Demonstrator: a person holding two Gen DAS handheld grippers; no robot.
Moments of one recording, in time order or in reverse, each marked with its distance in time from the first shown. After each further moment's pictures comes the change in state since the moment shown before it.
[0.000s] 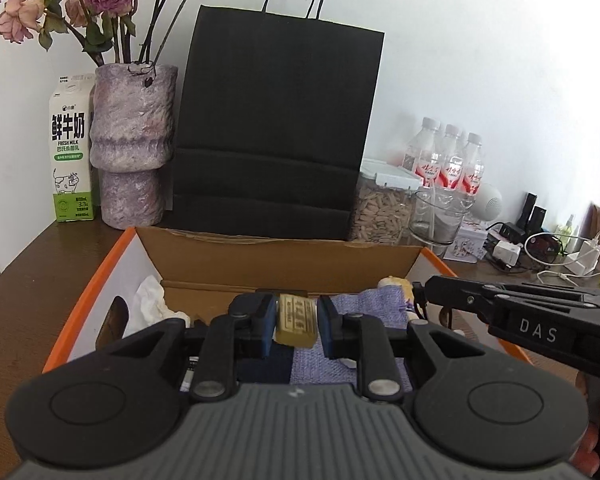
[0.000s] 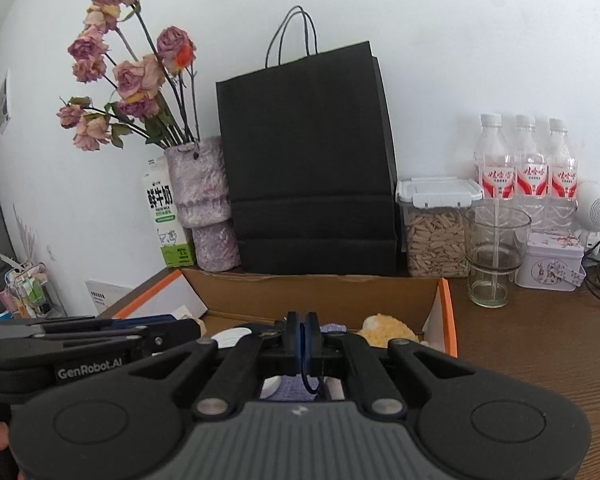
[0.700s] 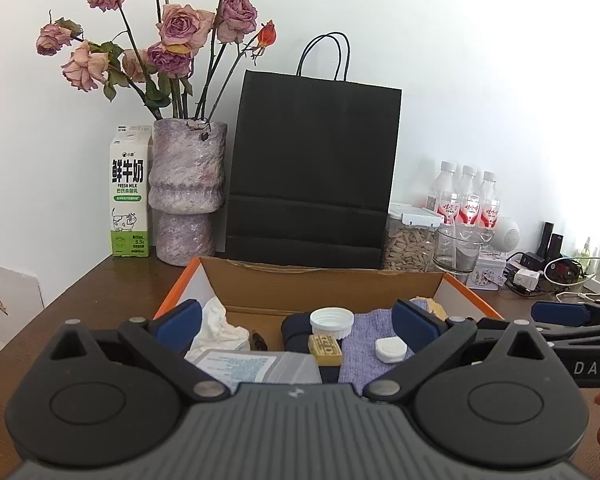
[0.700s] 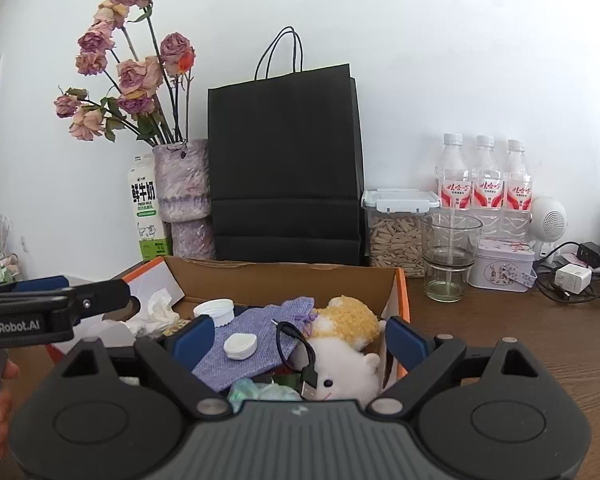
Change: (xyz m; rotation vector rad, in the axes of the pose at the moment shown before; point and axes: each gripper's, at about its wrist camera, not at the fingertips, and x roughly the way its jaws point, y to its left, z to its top) left arm -0.066 0.011 -0.024 0.011 -0.170 0.091; right arm -0.062 0.020 -0.034 -0.060 -0.088 -0.104
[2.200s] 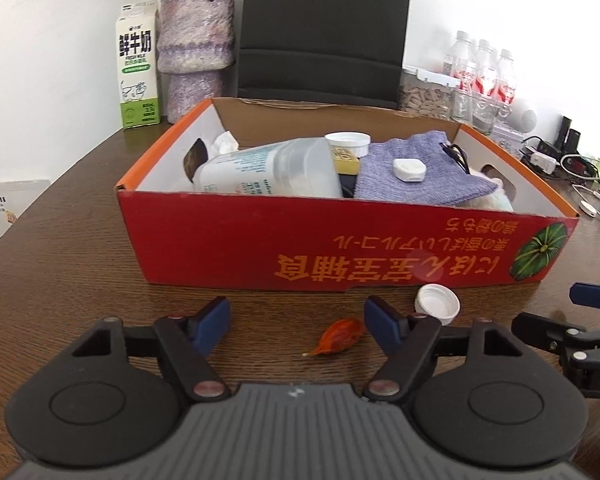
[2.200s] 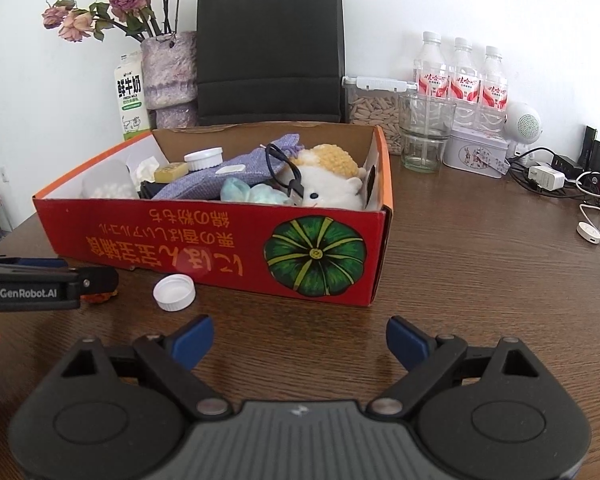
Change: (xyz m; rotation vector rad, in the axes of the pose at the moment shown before) left arm 0.001 -0.001 -0.064 0.028 0.363 0.042; right arm -0.018 0.008 -0.072 0.000 0.284 -0.065
